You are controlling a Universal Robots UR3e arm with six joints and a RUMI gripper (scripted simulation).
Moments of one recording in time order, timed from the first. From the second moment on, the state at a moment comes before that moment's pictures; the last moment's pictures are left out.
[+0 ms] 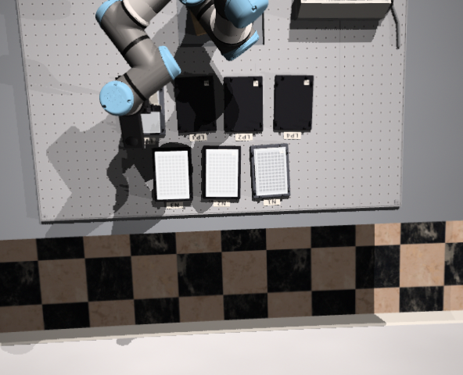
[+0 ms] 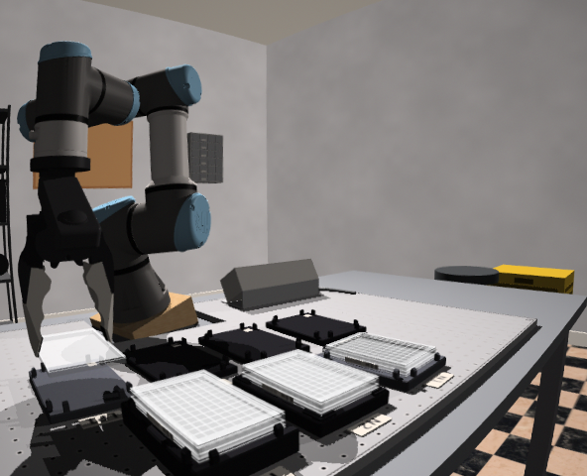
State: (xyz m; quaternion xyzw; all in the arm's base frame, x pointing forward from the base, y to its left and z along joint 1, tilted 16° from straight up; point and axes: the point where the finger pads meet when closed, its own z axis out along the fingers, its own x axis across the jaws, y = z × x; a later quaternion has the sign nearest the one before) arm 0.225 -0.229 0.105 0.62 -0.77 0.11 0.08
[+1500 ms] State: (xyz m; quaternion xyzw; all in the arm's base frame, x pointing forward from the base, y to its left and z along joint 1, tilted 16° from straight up) arm 0.225 -0.232 0.092 0.62 -0.77 0.11 0.08
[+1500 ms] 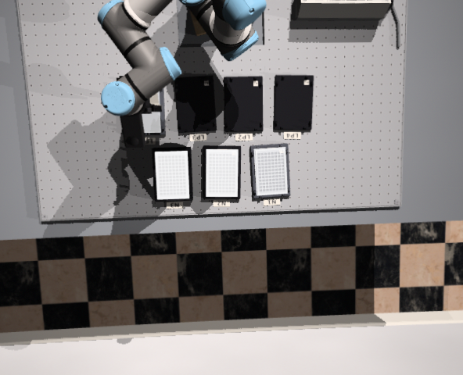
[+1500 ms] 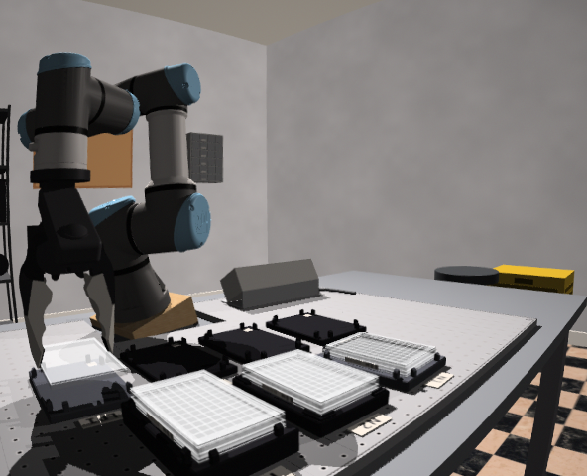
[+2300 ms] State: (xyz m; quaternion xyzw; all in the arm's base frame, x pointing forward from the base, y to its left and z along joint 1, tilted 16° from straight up) arm 0.225 -0.234 0.086 0.62 -0.77 0.11 0.08
